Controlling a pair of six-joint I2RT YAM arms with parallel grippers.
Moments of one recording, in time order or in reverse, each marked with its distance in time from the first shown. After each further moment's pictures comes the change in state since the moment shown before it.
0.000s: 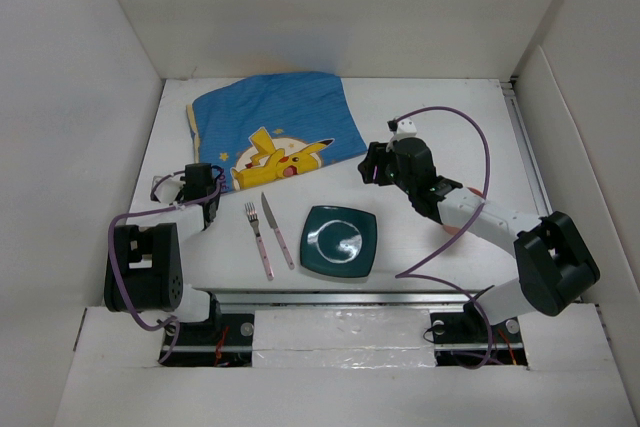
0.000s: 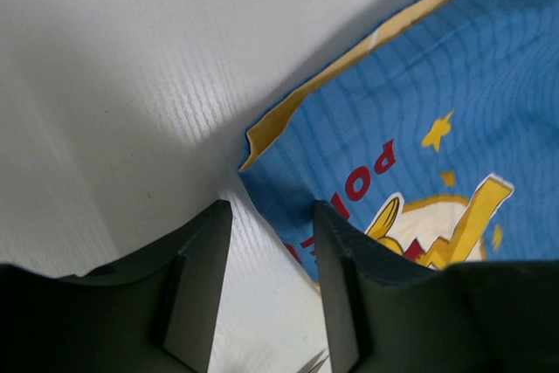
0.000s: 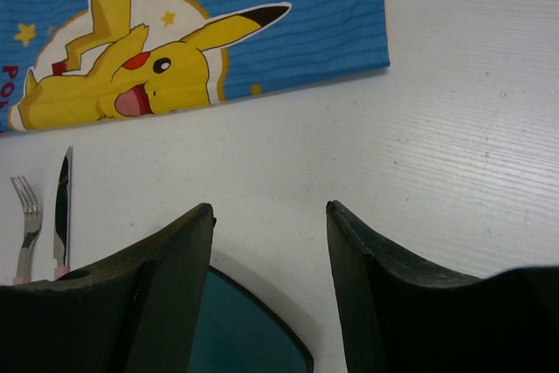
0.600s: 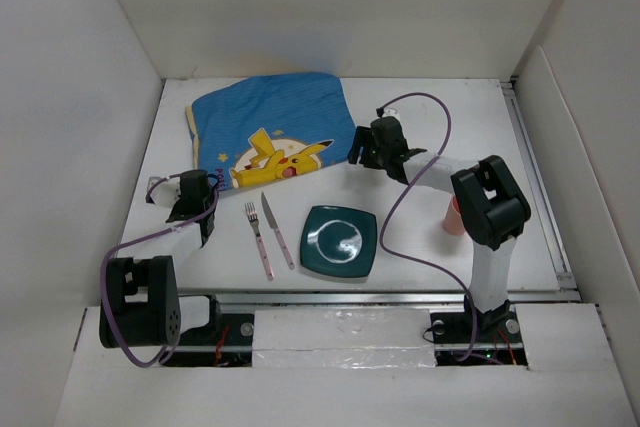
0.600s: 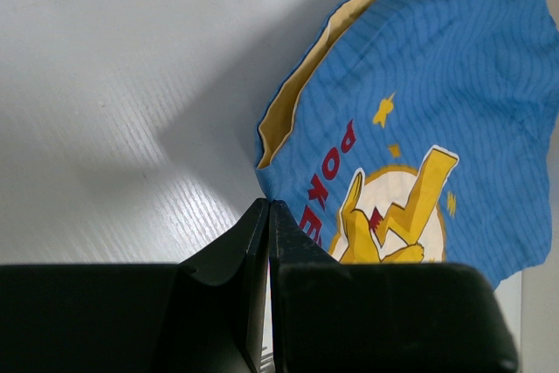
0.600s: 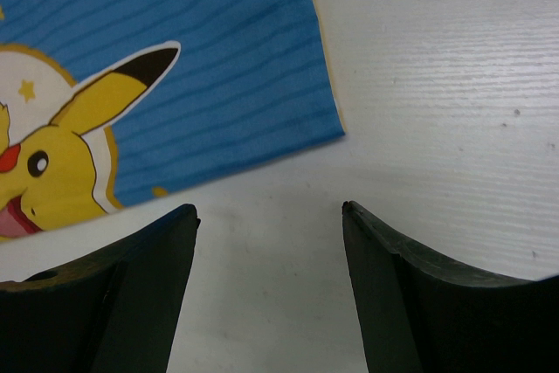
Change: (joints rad) left arm 0.000 -0.176 -0.110 0.080 -0.005 0.071; right arm -0.086 0.484 0.341 -0.063 -0.007 0.130
